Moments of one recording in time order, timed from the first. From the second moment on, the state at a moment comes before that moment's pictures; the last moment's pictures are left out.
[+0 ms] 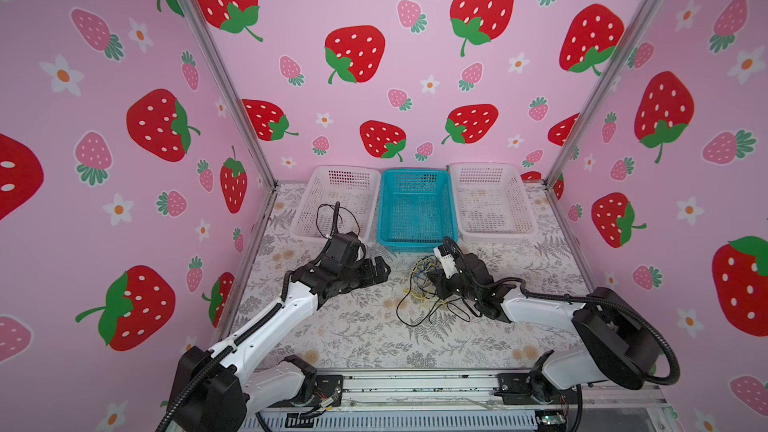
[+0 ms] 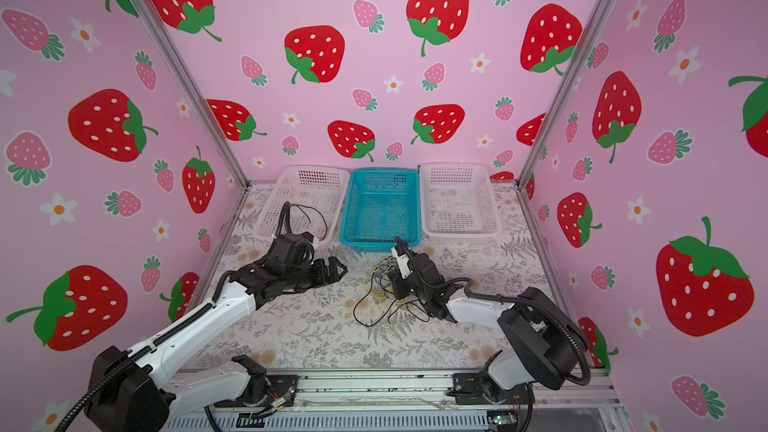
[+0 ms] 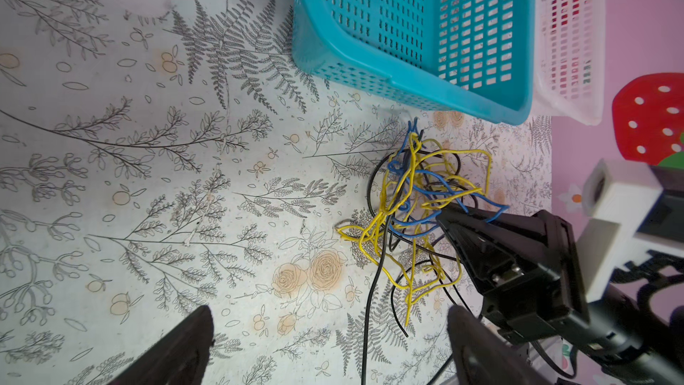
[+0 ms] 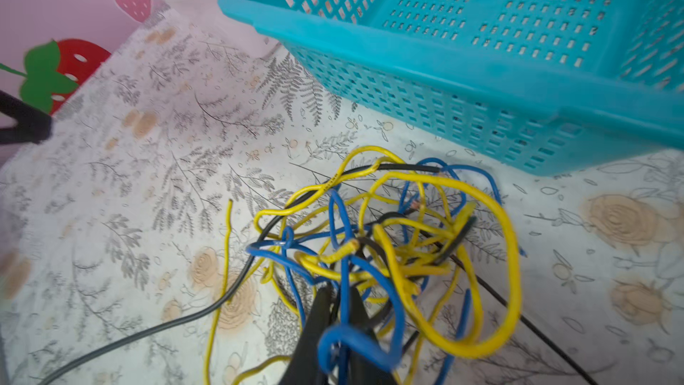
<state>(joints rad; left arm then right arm) -0.49 1.16 0.81 -0.51 0.20 -0.70 0.82 1.45 0.55 0.35 -0.13 0.28</state>
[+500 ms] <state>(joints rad) -0.61 1.15 0.69 -0.18 0.37 -0.76 0.82 1.29 0.38 0.61 -0.44 0.27</state>
